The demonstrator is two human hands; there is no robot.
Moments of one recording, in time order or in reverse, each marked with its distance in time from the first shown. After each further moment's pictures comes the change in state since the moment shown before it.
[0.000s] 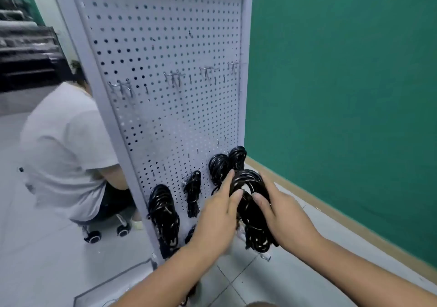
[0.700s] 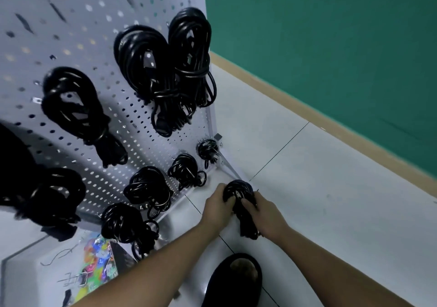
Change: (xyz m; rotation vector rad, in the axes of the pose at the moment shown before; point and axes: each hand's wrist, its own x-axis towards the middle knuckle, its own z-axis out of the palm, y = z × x) left_hand 0.000 -0.306 0.266 -0.154 -0.281 -0.738; right_hand -0.030 0.317 0.258 0.224 -0.378 0.613
